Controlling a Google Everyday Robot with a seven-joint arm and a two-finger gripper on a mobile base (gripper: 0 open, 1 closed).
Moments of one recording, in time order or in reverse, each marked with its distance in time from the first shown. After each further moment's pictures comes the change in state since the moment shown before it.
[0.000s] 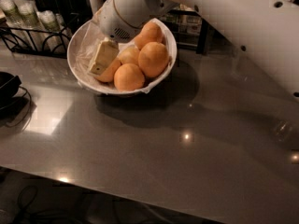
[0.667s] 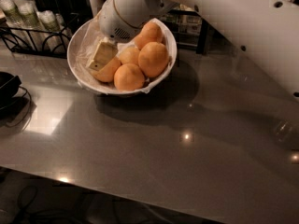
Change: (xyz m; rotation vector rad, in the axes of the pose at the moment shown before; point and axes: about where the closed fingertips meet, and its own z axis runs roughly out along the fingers) arm 0.000 0.000 0.000 0.000 0.000 0.000
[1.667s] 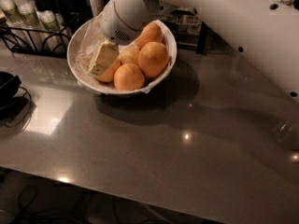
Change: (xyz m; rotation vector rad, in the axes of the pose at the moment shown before) arm 0.007 0.000 0.006 -0.008 0.003 0.022
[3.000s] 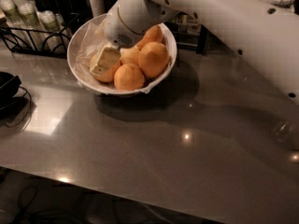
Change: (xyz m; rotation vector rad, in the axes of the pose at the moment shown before) arm 0.013 -0.001 0.006 -0.005 0.007 0.034
